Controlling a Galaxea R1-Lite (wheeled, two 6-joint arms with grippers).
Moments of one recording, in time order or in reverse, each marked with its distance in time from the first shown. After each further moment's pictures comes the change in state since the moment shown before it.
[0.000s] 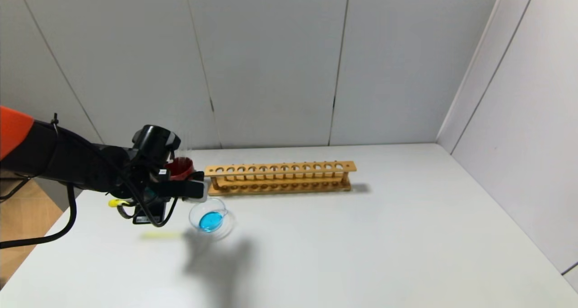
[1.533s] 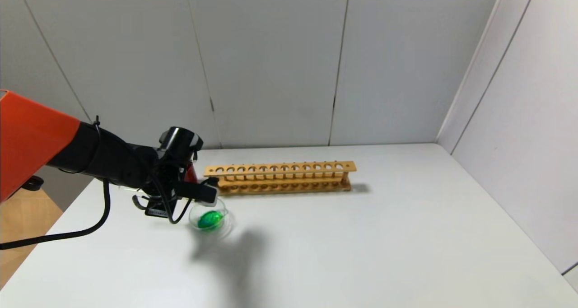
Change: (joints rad) left arm -0.066 0.101 -0.093 0.002 0.172 0.120; right arm 0.000 0.000 0.000 0.000 0.000 0.000
